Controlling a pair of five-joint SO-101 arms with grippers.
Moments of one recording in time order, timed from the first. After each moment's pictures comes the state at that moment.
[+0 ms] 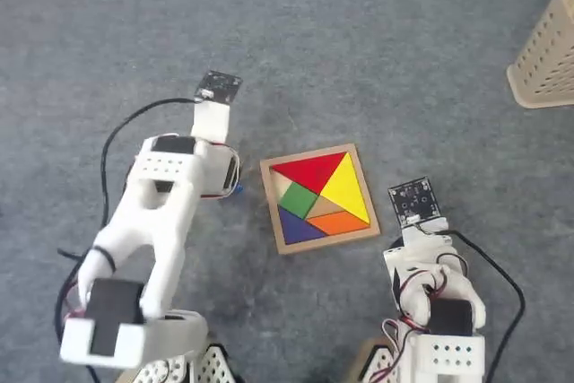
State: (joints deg) left arm -0.9 -5.5 38.7 55.7 -2.8; right arm -1.7 -102.1 95.6 69.0 19.2
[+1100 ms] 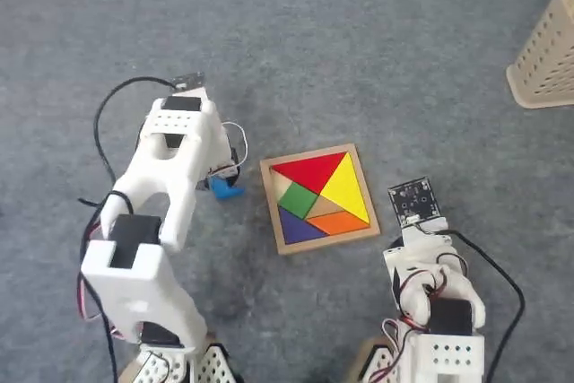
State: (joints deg) left arm -2.2 16.6 15.3 75.7 25.4; right arm -1.7 -102.1 95.6 69.0 19.2
